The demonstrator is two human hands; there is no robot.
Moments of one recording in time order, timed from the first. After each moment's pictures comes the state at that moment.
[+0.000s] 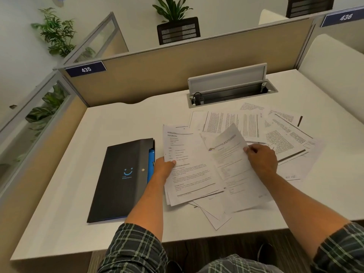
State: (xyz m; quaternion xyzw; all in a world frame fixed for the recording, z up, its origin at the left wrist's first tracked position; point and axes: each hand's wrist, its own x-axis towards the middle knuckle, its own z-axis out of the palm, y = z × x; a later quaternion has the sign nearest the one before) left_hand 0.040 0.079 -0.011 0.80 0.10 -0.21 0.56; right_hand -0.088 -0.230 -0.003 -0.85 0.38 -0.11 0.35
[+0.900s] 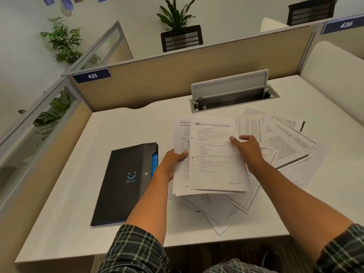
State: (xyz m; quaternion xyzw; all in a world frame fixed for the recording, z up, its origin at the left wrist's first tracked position) left_hand 0.038 0.055 0.037 0.66 0.02 -0.31 0.68; right_hand -0.047 -0.208 0.026 -0.70 0.34 -0.11 0.61
